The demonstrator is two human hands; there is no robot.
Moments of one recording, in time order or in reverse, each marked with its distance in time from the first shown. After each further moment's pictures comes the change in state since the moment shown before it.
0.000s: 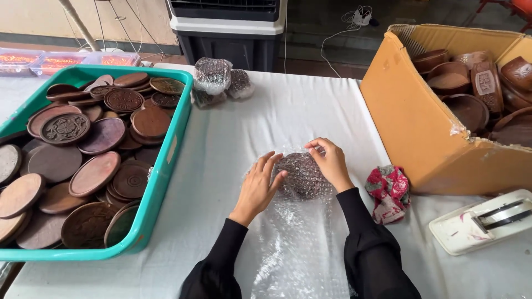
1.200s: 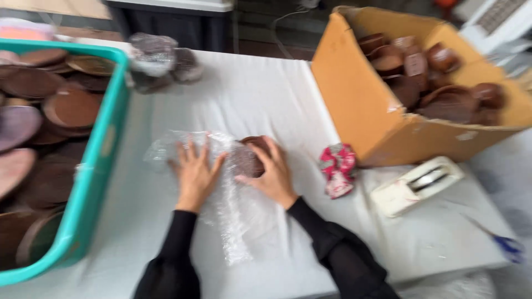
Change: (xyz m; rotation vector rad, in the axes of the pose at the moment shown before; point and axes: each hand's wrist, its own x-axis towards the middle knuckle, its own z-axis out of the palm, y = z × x) left_hand -0.002 -0.061 0.020 0.358 -0.079 -0.281; right_hand -0.078 -0.016 0.031 -0.254 0.031 -0.203
